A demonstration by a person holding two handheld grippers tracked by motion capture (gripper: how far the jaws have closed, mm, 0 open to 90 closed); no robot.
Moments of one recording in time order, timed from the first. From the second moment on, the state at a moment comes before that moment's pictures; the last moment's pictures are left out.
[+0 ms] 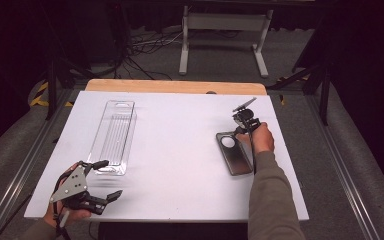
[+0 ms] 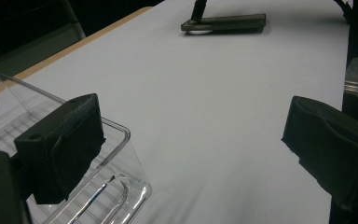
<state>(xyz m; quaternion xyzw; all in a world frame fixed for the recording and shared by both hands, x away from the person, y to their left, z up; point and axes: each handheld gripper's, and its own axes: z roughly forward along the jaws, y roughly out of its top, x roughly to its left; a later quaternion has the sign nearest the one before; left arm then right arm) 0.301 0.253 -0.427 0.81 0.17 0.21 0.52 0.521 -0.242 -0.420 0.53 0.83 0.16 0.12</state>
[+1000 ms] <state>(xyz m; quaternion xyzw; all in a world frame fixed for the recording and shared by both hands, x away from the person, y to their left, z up) 0.301 0.252 -0.424 0.80 0.17 0.21 0.53 0.474 -0.253 -0.378 0.51 0.78 0.28 0.21</state>
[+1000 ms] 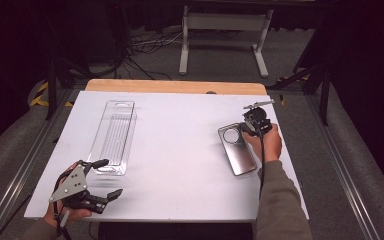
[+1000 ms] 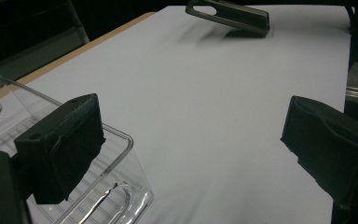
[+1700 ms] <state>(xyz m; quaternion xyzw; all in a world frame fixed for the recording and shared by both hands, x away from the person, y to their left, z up) 0.311 0.231 -0.411 0.77 0.21 0.21 0.56 0.427 -0.239 -0.353 0.47 0.73 0.41 0.29</state>
